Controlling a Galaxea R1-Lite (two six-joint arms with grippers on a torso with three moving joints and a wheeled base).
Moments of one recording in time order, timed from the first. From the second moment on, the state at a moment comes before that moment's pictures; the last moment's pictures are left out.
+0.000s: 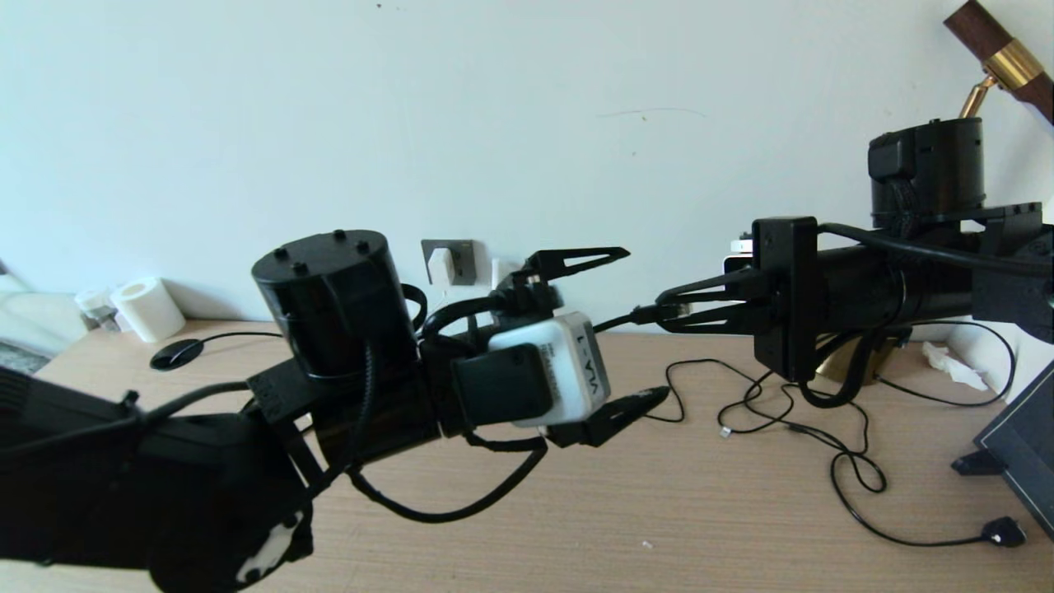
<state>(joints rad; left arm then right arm) -0.77 1.76 -0.89 -0.99 -0.40 0.98 0.33 1.70 -1.26 -0.07 1.21 1.50</state>
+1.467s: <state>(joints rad) -0.78 1.77 -0.89 -0.99 -0.40 0.97 0.35 1.70 -1.25 -0.07 1.20 1.45</state>
